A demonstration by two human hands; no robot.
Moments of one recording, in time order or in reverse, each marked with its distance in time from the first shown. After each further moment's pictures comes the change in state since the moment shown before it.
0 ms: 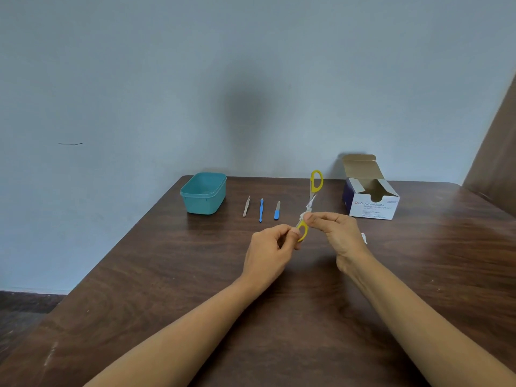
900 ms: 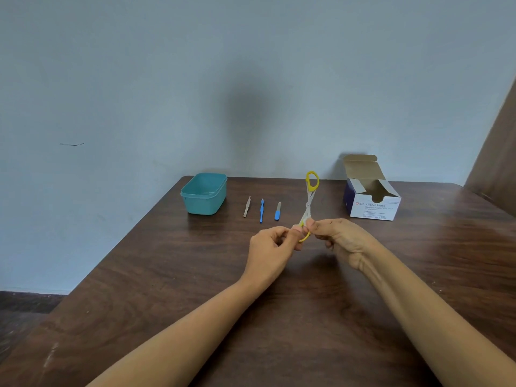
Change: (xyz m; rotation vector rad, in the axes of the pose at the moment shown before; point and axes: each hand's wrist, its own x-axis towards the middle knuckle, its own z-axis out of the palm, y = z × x) left_hand -0.001 0.005 0.000 -0.163 -0.001 -0.123; right_hand 0.009 -0.003 -0.017 -0.173 -0.284 0.183
